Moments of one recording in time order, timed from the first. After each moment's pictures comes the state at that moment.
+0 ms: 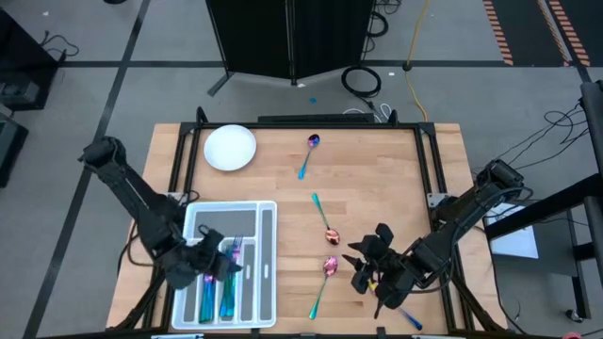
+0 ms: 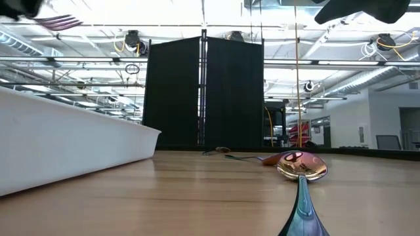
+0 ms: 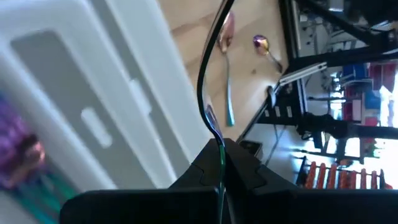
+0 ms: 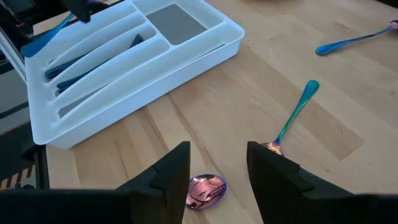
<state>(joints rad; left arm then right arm) -0.90 1.16 0.66 -0.25 -0.56 -1.83 0.74 1.55 1.17 -0.66 0.82 1.17</state>
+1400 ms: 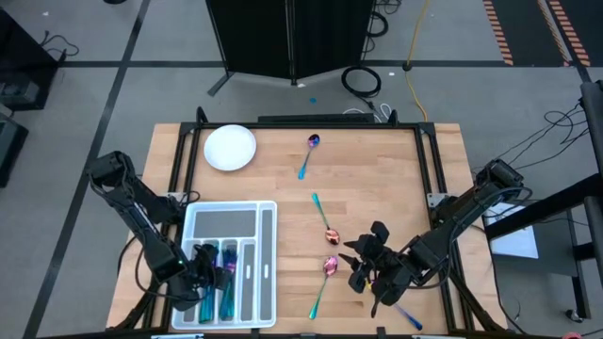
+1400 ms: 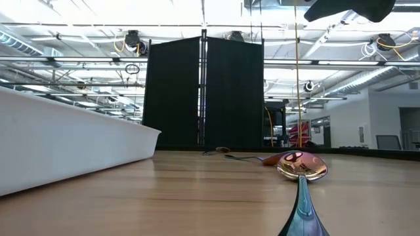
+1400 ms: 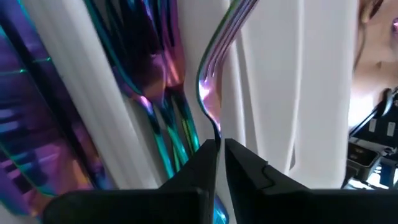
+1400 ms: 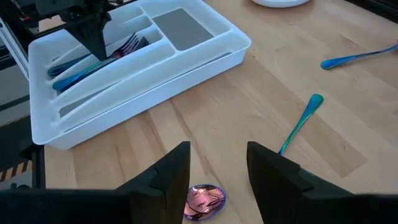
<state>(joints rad) -1.03 1.42 0.66 -0.37 -0.45 -2.27 0.71 1.55 1.17 -0.60 0.81 1.05</state>
